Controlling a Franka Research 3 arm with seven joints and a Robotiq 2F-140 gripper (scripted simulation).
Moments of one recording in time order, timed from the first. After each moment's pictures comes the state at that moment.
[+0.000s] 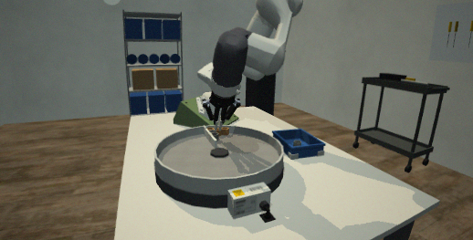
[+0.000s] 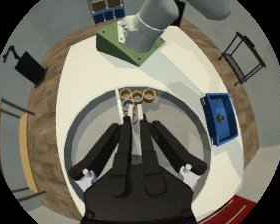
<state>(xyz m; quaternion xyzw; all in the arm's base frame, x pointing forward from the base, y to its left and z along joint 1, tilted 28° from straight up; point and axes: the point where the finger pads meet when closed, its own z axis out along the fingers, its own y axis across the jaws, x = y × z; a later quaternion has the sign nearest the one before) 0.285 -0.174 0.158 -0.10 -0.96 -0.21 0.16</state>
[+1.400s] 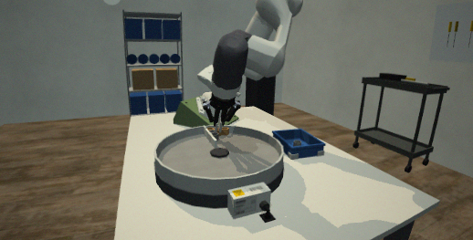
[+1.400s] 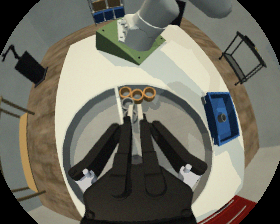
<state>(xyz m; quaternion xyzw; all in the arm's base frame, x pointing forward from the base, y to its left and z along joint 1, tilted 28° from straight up) 0.288 -0.173 0.152 -0.10 -0.96 -0.21 0.16</state>
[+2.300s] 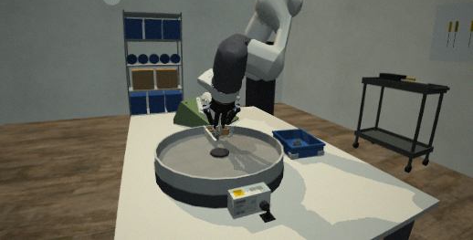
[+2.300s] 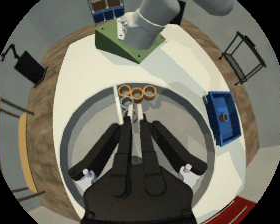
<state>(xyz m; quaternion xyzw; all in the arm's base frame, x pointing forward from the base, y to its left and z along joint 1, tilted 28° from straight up) 0.291 -0.169 0.142 -0.10 -0.96 -0.21 0.16</state>
